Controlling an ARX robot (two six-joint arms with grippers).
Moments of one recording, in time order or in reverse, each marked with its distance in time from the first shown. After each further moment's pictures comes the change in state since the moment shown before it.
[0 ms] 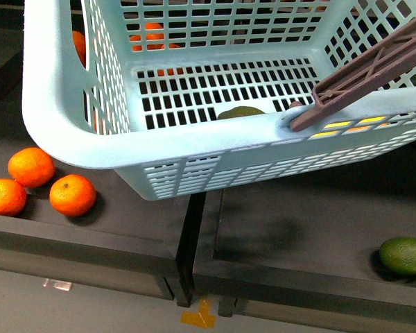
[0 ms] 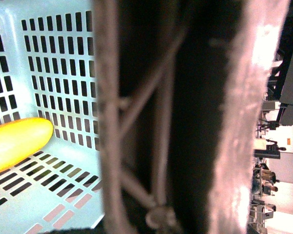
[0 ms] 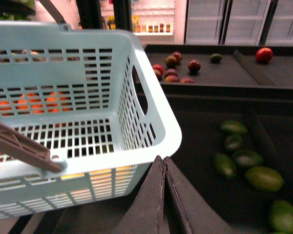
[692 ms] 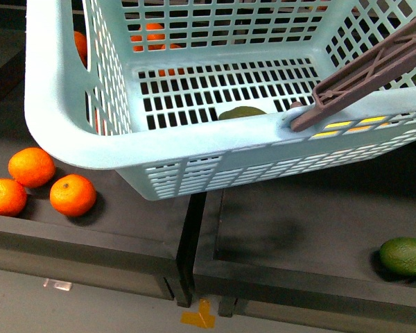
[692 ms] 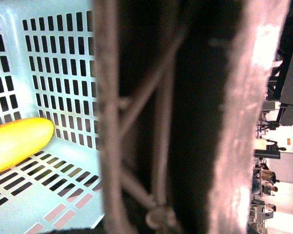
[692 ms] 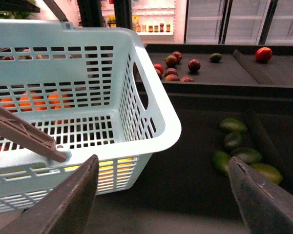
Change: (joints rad) left arm 0.000 0.000 0.000 0.000 0.000 0.000; right arm 0.000 -0.121 0.000 -0.109 0.000 0.000
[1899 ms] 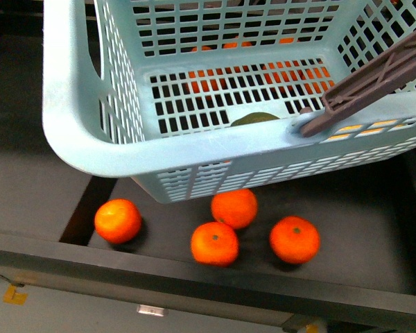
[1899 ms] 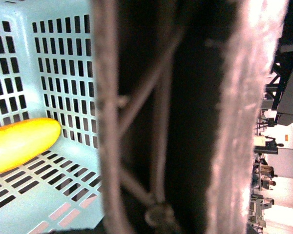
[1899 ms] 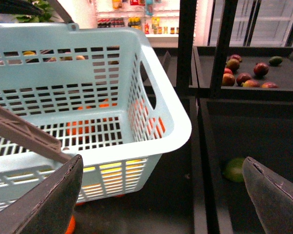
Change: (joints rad) left arm -0.002 0.000 0.000 0.000 0.005 -0.004; right arm 0.000 -0.004 0.000 -0.003 0.000 -0.001
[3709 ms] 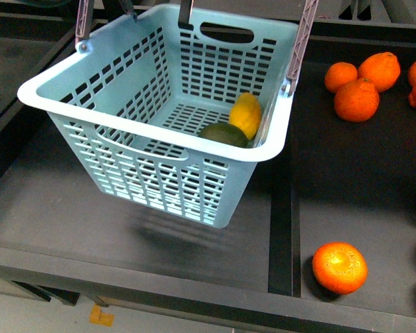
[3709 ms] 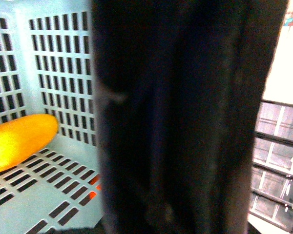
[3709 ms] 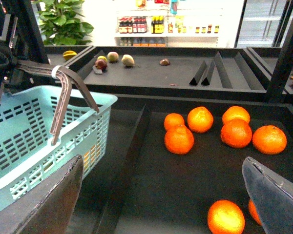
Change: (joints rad) left arm 0.196 0.457 0.273 0.078 -0.622 -0.623; right arm 0.000 0.001 0.000 -0.001 -0.002 0.000
